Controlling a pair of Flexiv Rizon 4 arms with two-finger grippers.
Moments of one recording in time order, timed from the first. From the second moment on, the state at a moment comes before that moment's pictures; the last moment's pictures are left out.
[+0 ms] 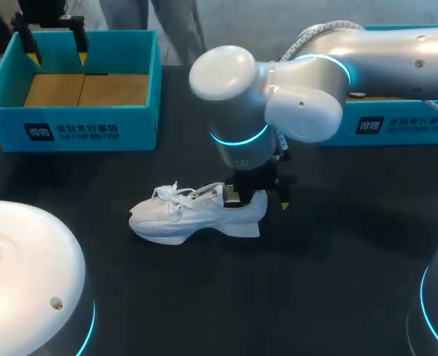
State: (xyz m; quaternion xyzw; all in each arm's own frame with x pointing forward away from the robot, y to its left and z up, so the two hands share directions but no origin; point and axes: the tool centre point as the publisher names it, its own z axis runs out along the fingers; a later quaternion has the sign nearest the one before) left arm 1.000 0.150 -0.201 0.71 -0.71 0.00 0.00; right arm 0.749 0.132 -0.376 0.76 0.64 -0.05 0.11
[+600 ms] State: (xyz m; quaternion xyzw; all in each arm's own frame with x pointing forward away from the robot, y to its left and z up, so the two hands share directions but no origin) left arm 1.000 0.149 -0.201 0.71 -0.71 0.00 0.00; right arm 0.750 0.157 -0.326 0.73 0.68 0.02 0.08
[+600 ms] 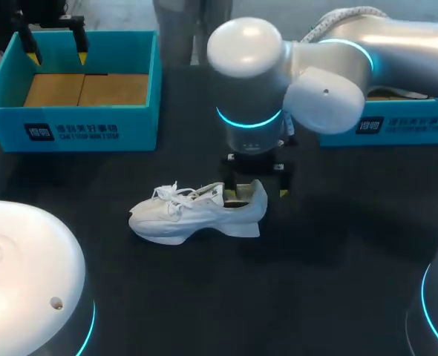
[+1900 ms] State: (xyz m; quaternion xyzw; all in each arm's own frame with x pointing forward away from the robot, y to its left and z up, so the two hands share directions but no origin) left arm 1.000 0.149 -0.201 0.71 -0.71 0.00 0.00; right arm 0.749 0.160 -0.301 0.63 0.77 0.08 0.10
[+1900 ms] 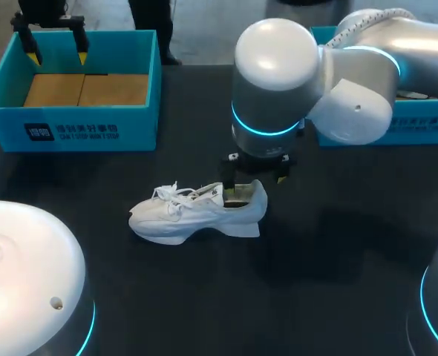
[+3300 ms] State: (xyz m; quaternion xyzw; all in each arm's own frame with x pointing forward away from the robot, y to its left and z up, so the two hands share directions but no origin) left arm 1.000 0.149 -0.201 0.71 -0.71 0.00 0.00; right arm 0.767 0.183 -0.261 0.14 0.95 0.25 0.10
